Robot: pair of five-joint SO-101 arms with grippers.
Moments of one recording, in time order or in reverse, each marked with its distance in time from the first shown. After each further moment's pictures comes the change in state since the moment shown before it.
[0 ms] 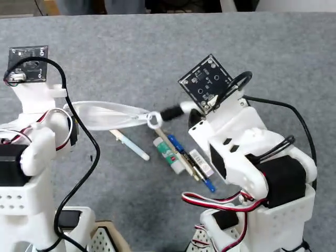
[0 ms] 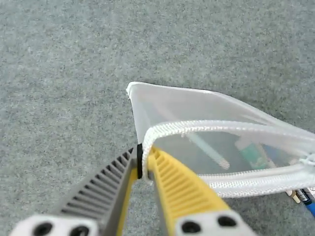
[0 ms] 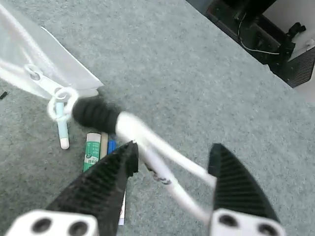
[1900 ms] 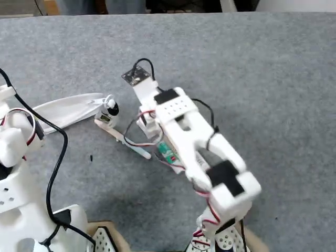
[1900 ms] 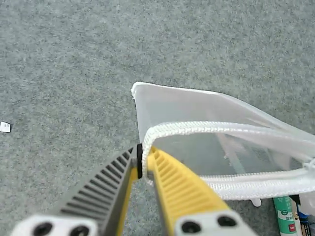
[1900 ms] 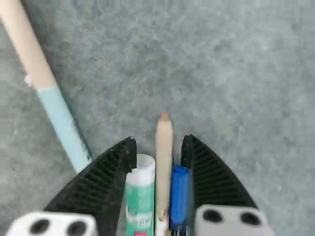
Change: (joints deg) left arm -21.4 0.1 3.0 0.0 4.8; right arm -11.0 60.1 10.1 -30.5 -14.4
